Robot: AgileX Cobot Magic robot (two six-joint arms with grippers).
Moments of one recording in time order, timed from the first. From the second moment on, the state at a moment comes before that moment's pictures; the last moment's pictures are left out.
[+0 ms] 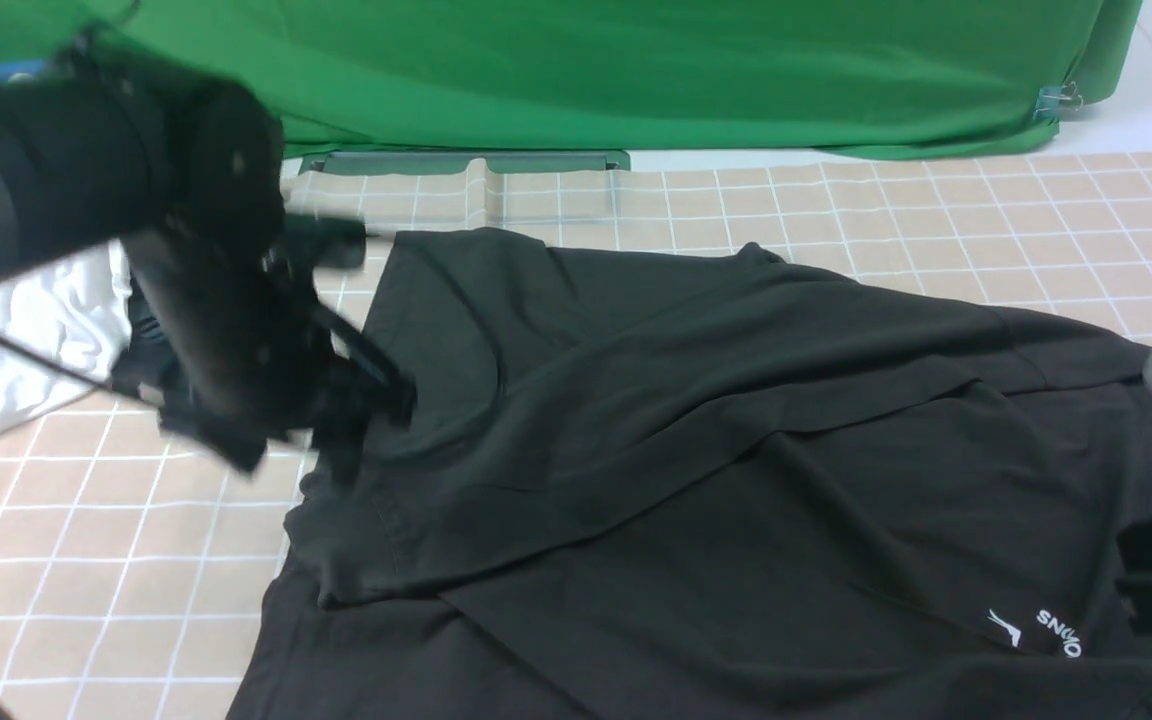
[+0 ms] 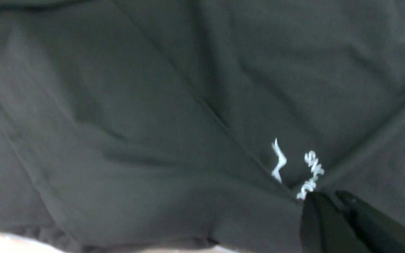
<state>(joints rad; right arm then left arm) 0.45 0.91 -0.73 -0.09 0.85 0.26 -0.37 1.67 -1.26 0.08 1.10 -0.22</state>
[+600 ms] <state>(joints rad) 0.45 1.00 -0.78 -0.09 0.84 0.29 -0.19 2.24 -2.01 -0.05 0.93 -0.16</state>
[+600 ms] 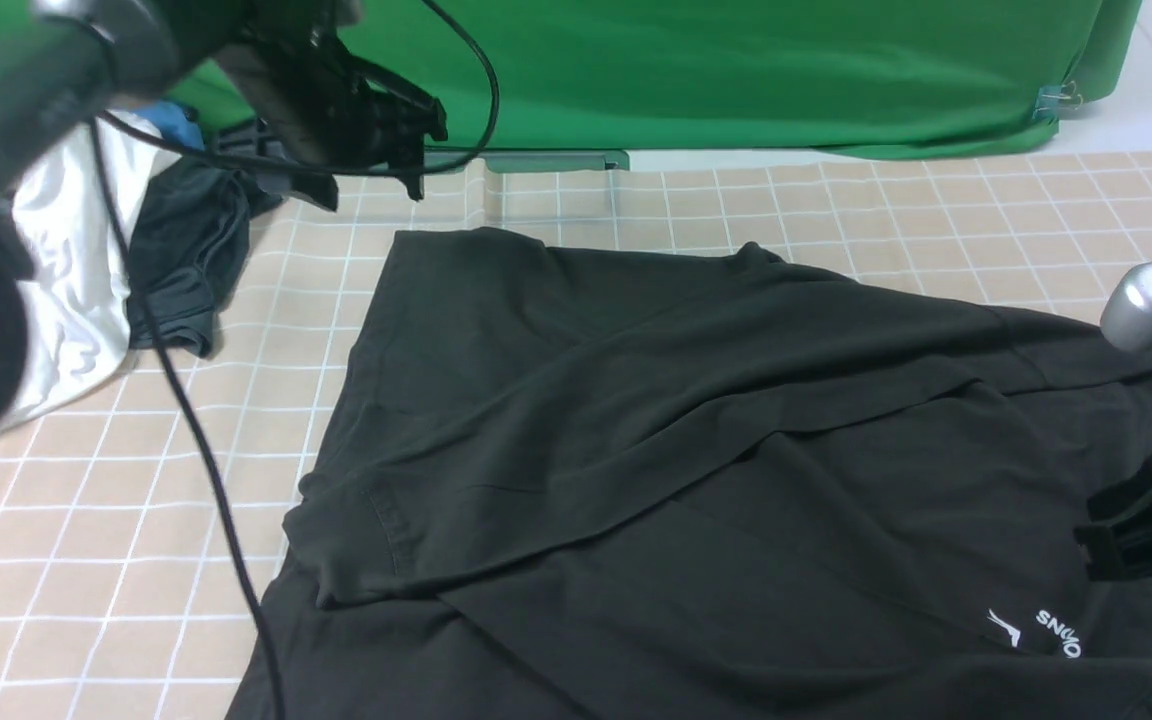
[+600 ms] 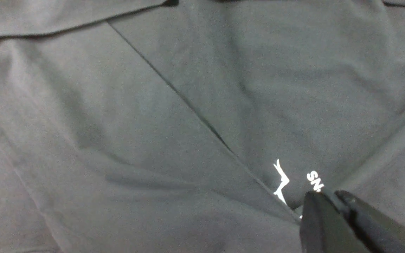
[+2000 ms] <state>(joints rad) 0.26 1.14 -0.82 -0.14 0.83 0.31 -0.01 2.31 -2.08 -0.01 0.92 -0.06</state>
